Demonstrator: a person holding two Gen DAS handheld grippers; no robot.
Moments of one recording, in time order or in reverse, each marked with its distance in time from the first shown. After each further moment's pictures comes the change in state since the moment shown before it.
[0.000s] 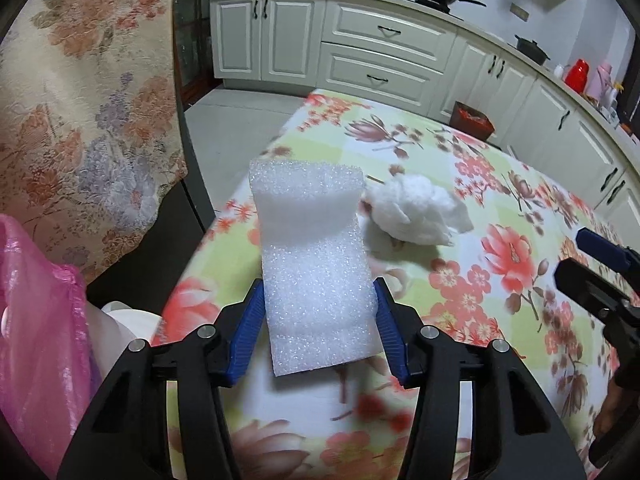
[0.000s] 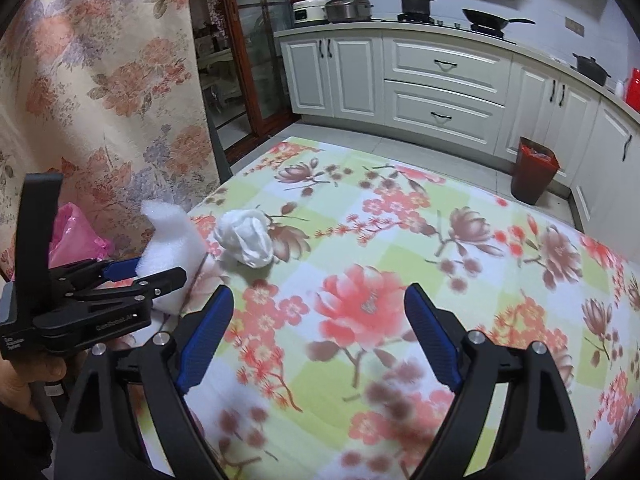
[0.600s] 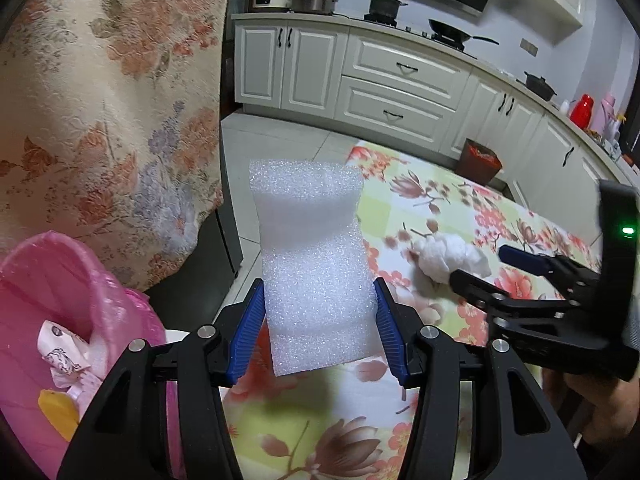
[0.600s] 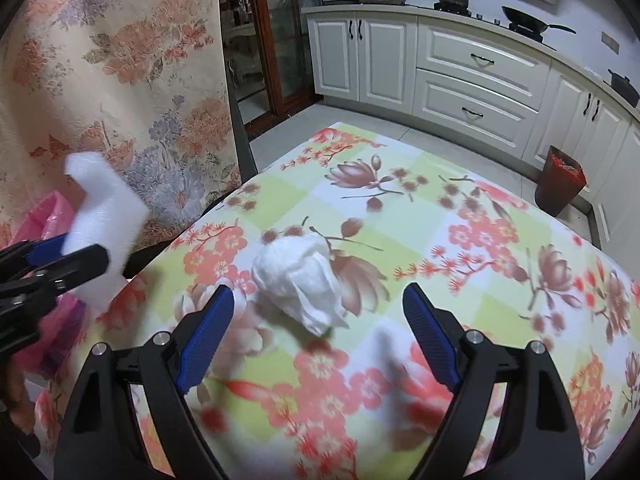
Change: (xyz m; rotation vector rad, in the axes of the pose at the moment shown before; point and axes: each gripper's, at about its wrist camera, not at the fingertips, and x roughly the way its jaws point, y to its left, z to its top) left arm -0.050 0.052 0.016 -0.049 -0.108 0.013; right arm 0.078 0.054 0.033 -0.075 0.081 0.025
